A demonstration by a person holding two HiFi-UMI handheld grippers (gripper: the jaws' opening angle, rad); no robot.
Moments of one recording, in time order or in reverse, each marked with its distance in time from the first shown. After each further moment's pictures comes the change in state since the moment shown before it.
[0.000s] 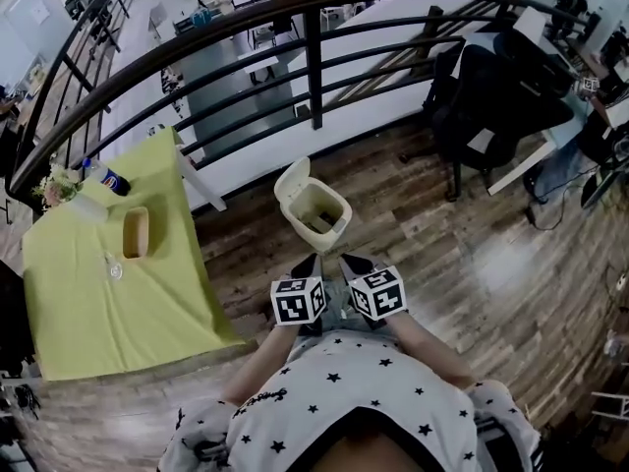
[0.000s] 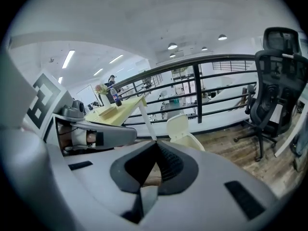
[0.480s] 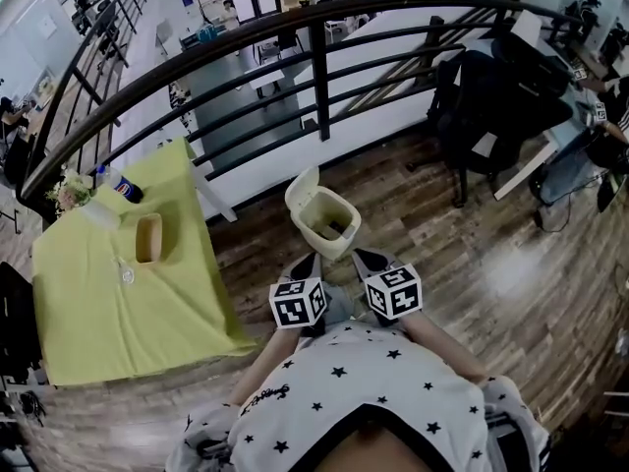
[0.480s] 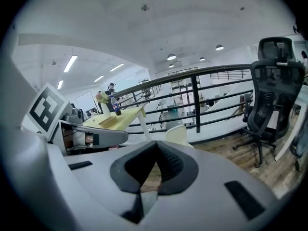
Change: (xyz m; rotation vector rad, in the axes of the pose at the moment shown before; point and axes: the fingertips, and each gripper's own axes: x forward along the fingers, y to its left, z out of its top) left arm -0.032 0.010 0.021 0.012 -0.092 0.023; right arm -0.026 0.003 0.027 -0.004 -0.115 -0.023
